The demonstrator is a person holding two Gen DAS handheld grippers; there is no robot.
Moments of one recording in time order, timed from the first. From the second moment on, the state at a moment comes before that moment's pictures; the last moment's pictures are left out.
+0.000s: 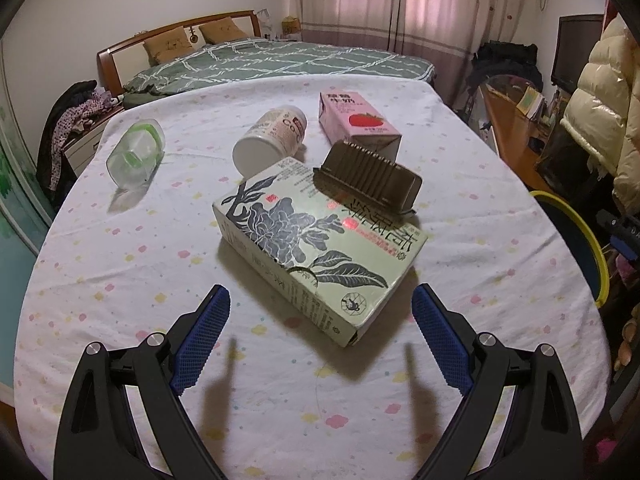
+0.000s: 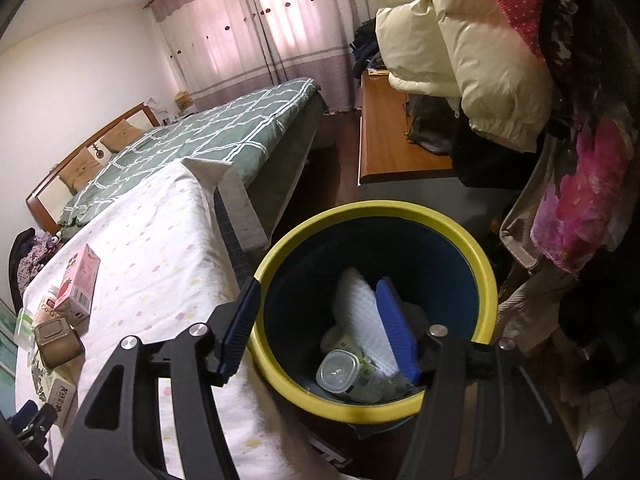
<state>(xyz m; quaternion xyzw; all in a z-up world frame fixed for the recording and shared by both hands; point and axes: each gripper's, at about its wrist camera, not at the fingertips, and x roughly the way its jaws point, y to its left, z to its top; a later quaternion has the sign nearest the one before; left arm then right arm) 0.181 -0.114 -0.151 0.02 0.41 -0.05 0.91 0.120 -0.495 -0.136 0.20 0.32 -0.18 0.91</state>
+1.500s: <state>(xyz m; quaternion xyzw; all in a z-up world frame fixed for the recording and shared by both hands) 0.261 -0.075 -0.160 0.01 0.47 -0.03 0.88 0.137 -0.484 -0.140 0.20 0.33 -0.15 0.91</state>
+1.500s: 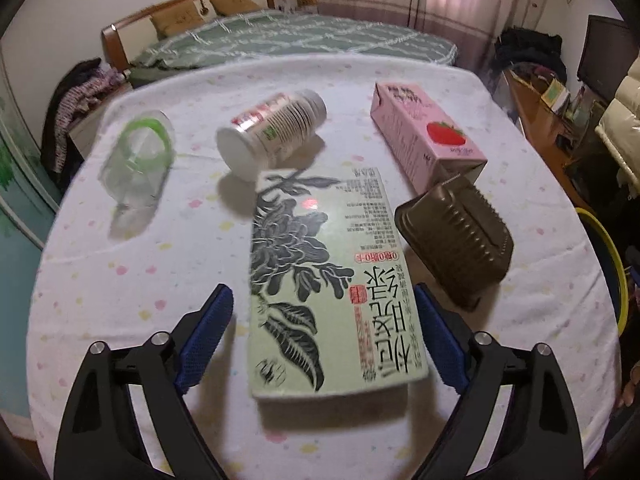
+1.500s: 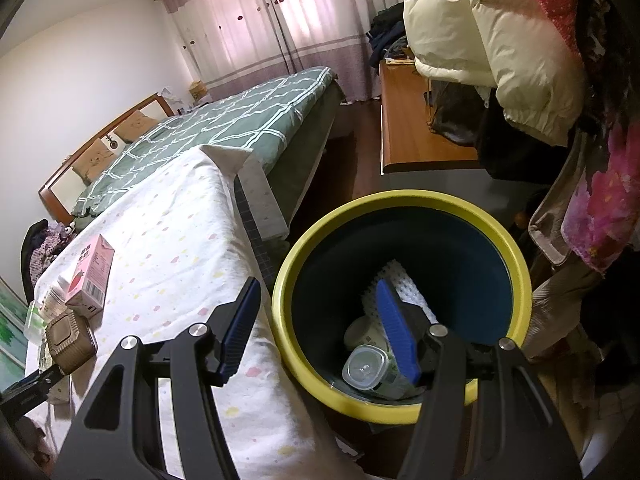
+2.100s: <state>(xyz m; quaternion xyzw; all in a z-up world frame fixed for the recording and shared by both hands) 0.225 -0.053 -0.145 0.00 0.44 -0.03 0.90 0.140 -0.482 -0.139 0.20 0.33 -0.14 0.91</state>
